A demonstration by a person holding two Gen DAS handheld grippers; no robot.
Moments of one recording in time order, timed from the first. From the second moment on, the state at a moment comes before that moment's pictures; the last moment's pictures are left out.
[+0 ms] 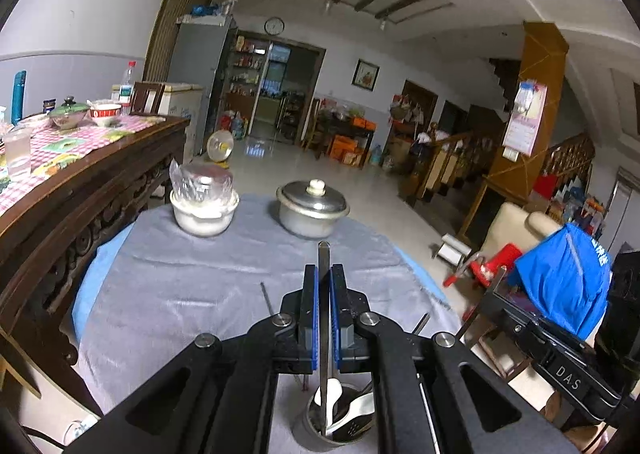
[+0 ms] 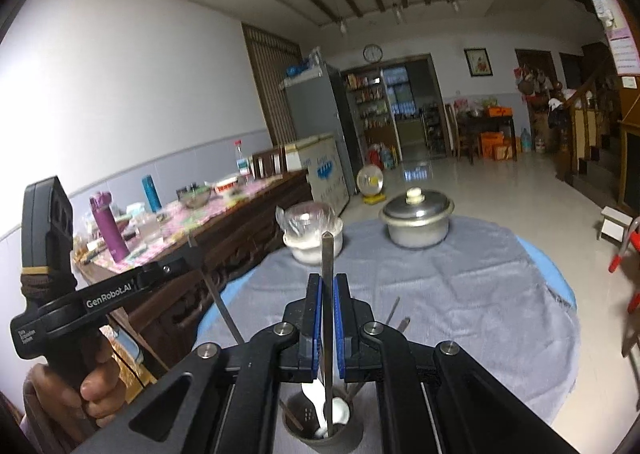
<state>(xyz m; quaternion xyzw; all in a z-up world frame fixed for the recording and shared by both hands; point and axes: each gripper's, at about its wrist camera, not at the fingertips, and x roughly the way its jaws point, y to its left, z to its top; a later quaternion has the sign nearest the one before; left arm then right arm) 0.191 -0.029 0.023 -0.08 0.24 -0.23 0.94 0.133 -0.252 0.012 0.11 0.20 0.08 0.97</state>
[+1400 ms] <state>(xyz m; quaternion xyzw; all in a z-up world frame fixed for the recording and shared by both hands) 0.185 0.011 -0.021 0.02 0.30 -0.06 0.95 0.130 -0.346 -0.045 0.28 0.25 -0.03 0.93</state>
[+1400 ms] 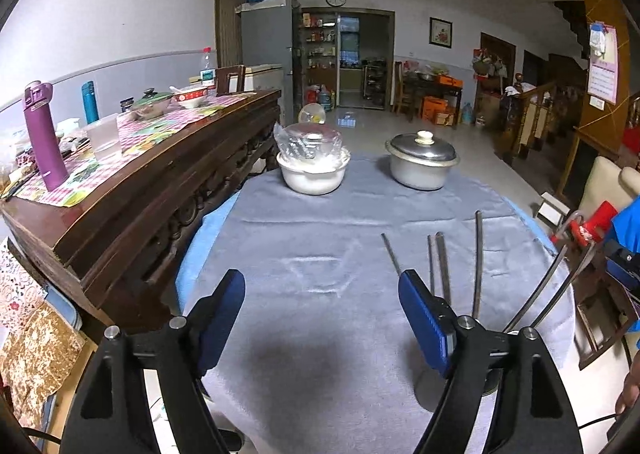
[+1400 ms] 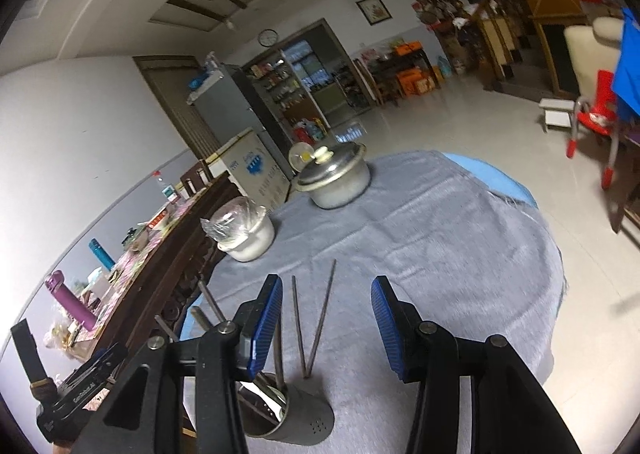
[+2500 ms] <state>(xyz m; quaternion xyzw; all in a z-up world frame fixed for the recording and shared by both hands) 0.208 0.031 -0.061 0.03 0.35 0.01 0.93 0.147 -0.345 -0.074 0.28 0.30 -0.06 0.91</state>
